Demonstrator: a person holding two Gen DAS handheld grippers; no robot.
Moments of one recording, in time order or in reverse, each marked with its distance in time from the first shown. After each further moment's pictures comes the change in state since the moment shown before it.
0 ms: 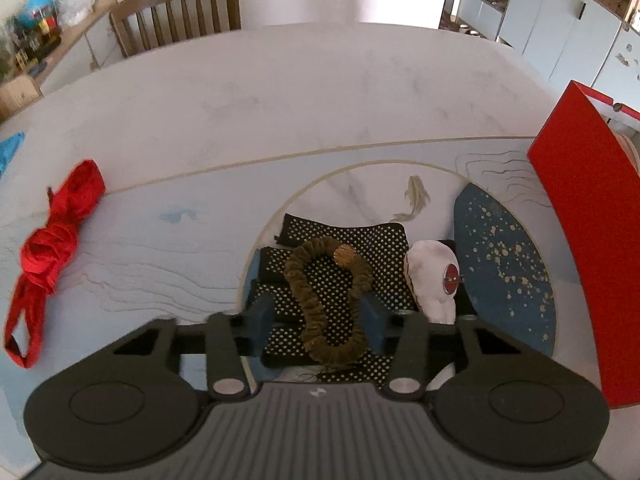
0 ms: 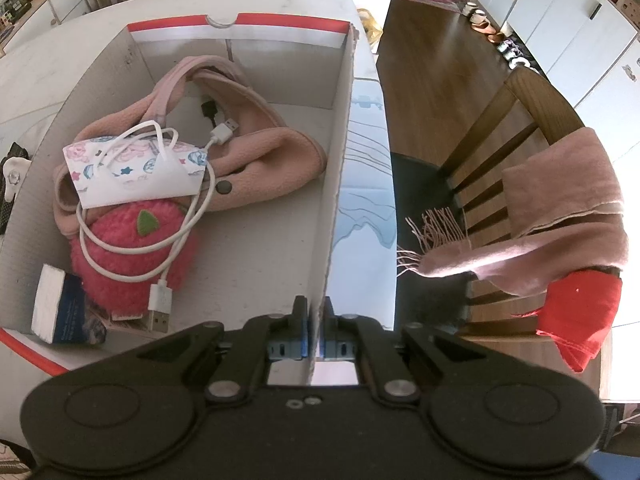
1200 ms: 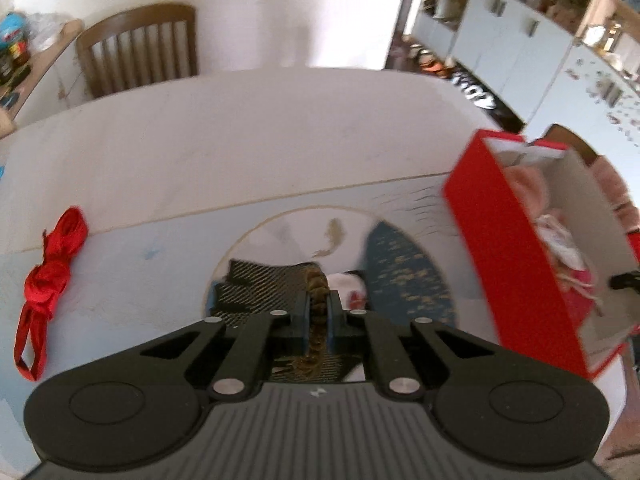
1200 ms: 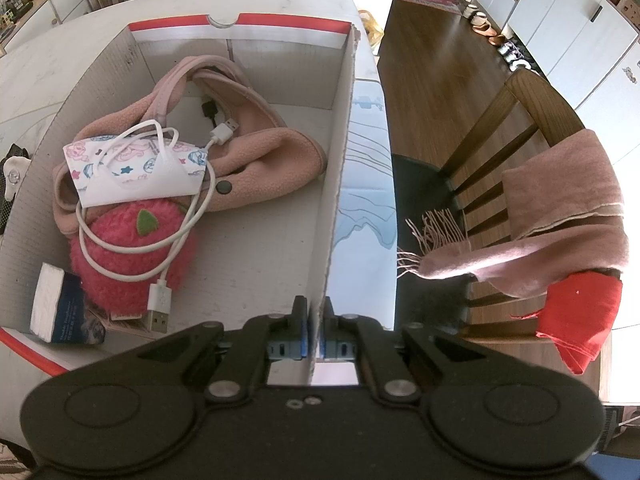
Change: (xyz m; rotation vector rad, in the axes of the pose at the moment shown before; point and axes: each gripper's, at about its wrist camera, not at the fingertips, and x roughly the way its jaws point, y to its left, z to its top) left arm -0.085 -0.022 0.019 0.057 -0.070 -0.145; right arm 0.001 0.000 -0.001 -0.007 -0.002 -0.002
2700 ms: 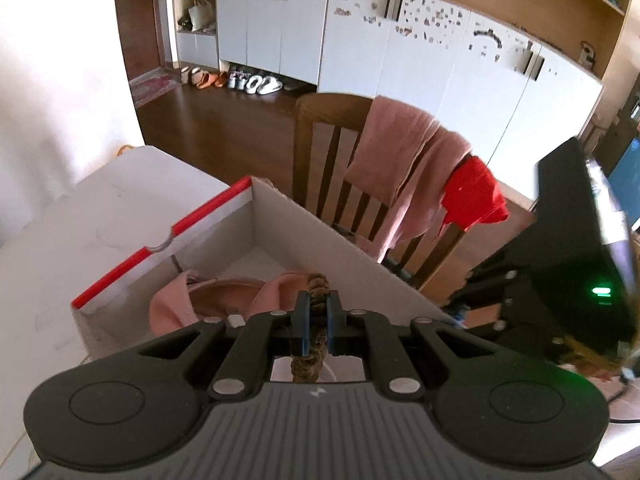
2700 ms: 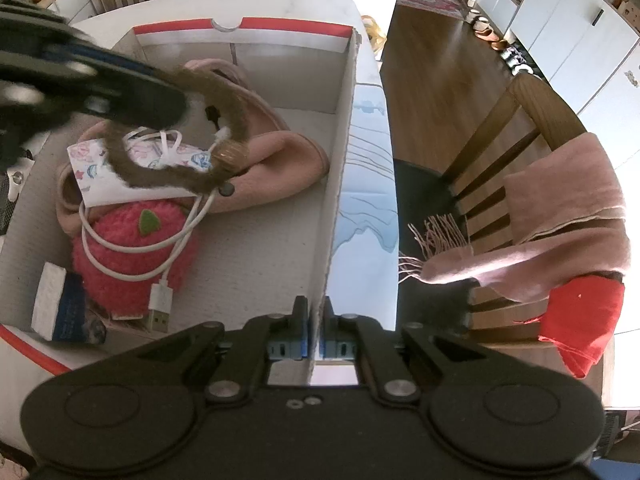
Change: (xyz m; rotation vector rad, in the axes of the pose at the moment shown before) left arm 0.056 -0.293 0.067 0.557 -0.021 -0.360; right arm 0.000 -0.001 -0.002 -0.003 -0.019 0.010
